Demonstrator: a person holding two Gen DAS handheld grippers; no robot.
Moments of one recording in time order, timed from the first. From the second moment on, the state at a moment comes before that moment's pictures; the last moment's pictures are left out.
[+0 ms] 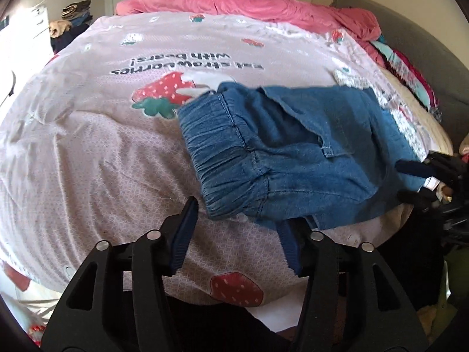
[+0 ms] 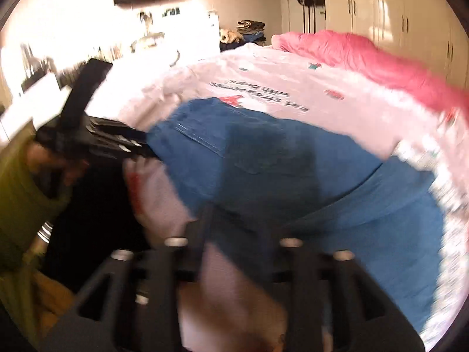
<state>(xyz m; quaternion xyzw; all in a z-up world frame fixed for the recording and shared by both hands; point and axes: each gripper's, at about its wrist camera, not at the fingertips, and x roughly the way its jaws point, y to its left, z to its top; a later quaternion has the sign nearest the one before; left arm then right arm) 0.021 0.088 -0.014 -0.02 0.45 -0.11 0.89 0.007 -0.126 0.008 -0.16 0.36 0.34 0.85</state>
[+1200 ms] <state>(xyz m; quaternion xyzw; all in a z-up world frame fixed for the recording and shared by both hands) 0.025 0.049 0.016 -0.01 0.42 -0.14 0.90 0.027 -0.130 0.014 -0.09 0.37 0.35 0.86</state>
